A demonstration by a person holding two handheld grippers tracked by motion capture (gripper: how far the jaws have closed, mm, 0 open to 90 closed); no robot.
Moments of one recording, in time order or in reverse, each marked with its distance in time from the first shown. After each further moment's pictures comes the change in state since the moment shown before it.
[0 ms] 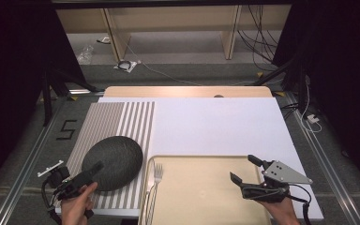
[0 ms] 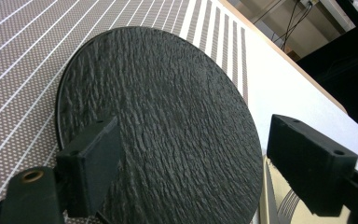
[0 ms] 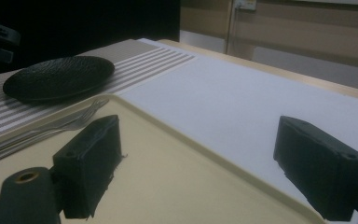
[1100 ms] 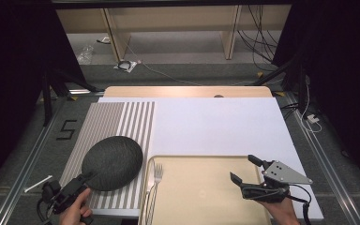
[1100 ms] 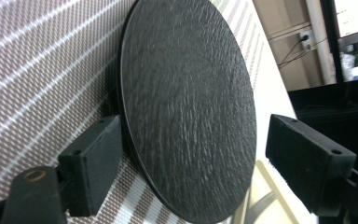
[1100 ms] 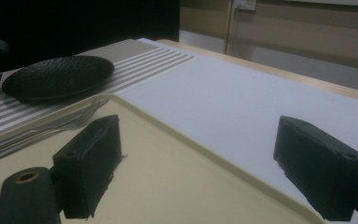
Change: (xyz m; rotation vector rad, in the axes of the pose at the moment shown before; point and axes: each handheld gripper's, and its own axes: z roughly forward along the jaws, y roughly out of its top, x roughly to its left) left arm 0.036 -0.018 -0.007 0.061 -0.039 -0.400; right arm 0.000 0.000 0.000 0.001 -0.003 -0.006
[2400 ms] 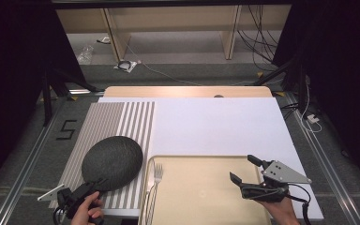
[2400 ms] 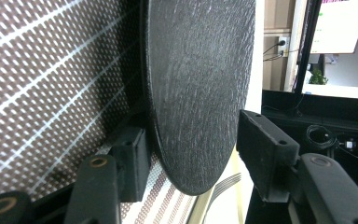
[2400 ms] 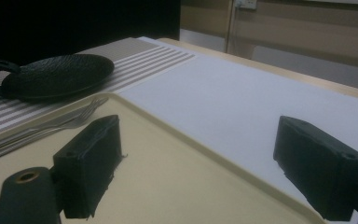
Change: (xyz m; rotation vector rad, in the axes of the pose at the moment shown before) left arm 0.017 -0.024 0.021 0.118 -0.092 -0.270; right arm 0.000 -0.001 0.002 0.004 0.003 -0.003
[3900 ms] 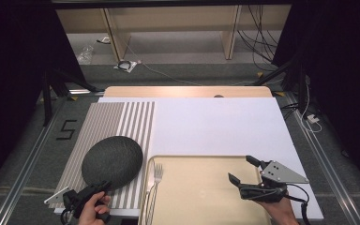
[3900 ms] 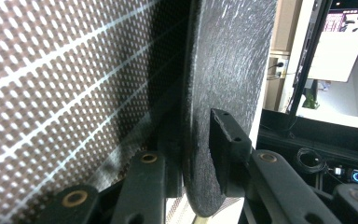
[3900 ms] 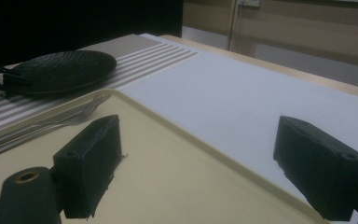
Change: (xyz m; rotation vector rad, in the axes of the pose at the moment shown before) left arm 0.009 -0.007 0.014 -0.051 -0.008 -0.109; right arm 0.002 -0.001 0.002 0.012 0.008 -0.006
